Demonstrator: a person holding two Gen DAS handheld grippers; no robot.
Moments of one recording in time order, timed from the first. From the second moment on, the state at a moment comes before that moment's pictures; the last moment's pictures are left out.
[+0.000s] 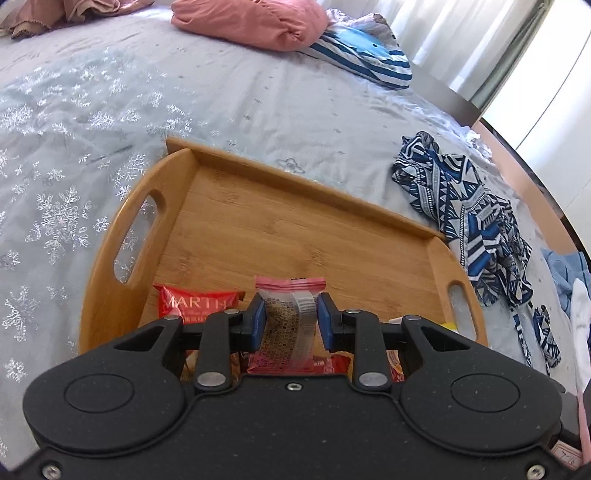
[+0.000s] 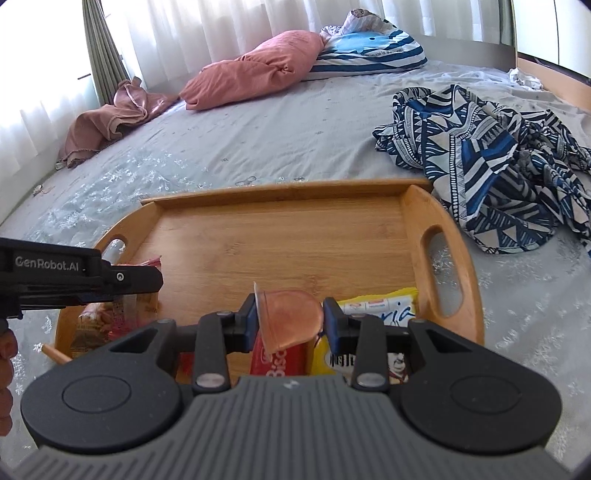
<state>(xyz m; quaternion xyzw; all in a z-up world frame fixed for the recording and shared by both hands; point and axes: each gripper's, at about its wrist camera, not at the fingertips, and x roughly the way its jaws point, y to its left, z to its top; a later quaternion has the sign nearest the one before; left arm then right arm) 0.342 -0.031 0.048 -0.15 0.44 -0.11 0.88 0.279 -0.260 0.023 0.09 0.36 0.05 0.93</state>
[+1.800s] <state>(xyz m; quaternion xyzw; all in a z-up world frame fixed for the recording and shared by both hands) 0.248 -0.028 0.098 -0.03 0.36 -0.11 0.92 0.216 -0.257 0.065 0.05 0.30 0.10 0.95</state>
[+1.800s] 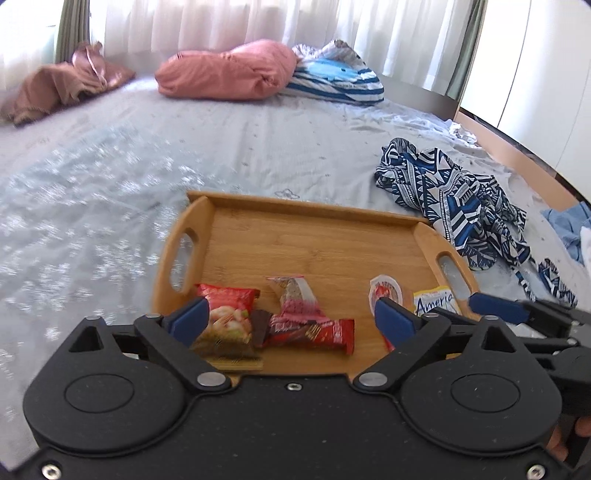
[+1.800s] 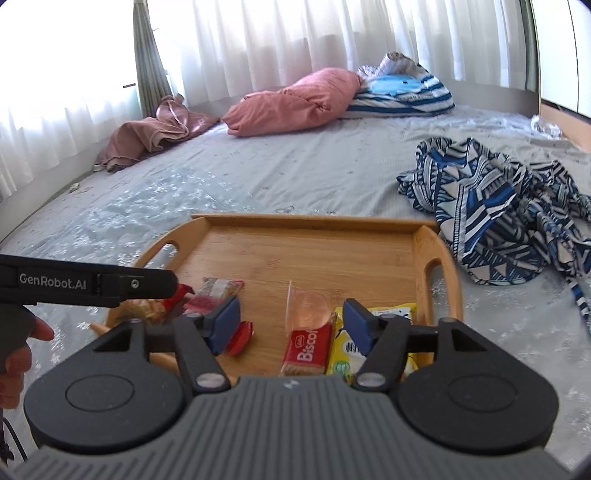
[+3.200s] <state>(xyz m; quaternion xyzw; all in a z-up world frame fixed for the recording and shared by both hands) 0.104 -0.011 0.040 -0.01 0.37 -0.07 0.93 0.088 -0.262 0.015 -0.01 0.32 0.09 0.94</state>
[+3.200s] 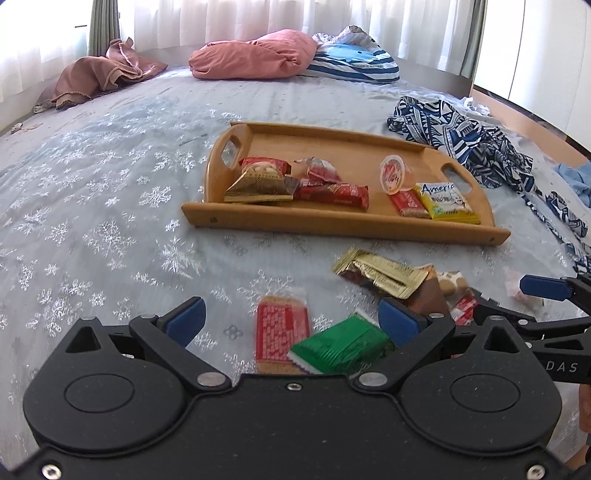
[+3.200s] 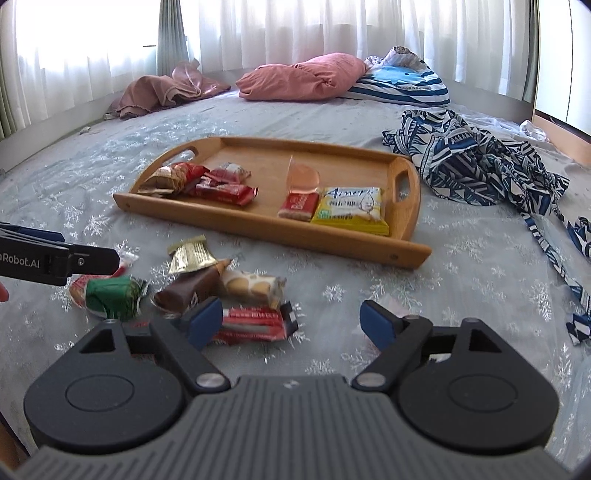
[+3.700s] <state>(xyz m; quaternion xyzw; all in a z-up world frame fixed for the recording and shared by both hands) 0.083 -0.007 0.023 0.00 0.35 -0.09 0.93 0.073 -0.265 0.005 -0.01 0.30 0.07 0.95</state>
